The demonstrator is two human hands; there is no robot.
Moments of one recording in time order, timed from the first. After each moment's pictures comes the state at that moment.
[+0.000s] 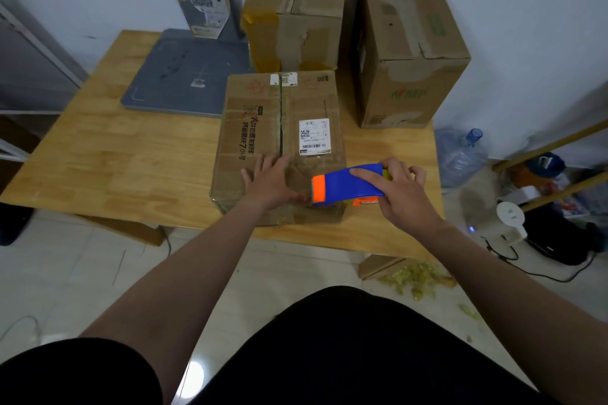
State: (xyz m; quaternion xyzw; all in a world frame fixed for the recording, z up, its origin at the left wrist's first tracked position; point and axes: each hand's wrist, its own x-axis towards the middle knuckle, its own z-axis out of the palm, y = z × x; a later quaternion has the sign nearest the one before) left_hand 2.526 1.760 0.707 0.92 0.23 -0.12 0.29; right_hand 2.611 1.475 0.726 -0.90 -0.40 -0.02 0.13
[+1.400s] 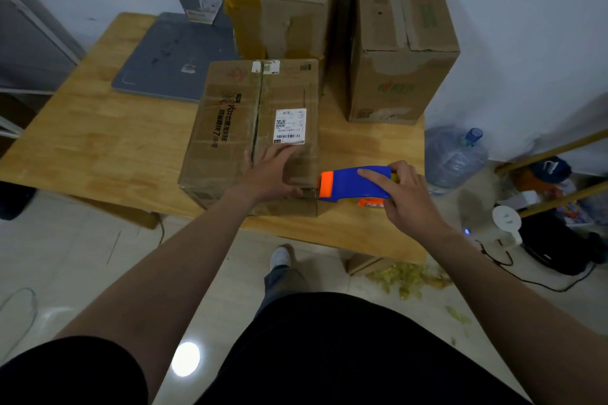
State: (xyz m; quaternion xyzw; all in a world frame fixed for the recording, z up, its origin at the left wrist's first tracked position) left_hand 2.550 1.710 0.706 0.95 0.15 -0.11 0.24; right_hand 2.653 1.401 0.699 -0.89 -0.43 -0.01 0.17
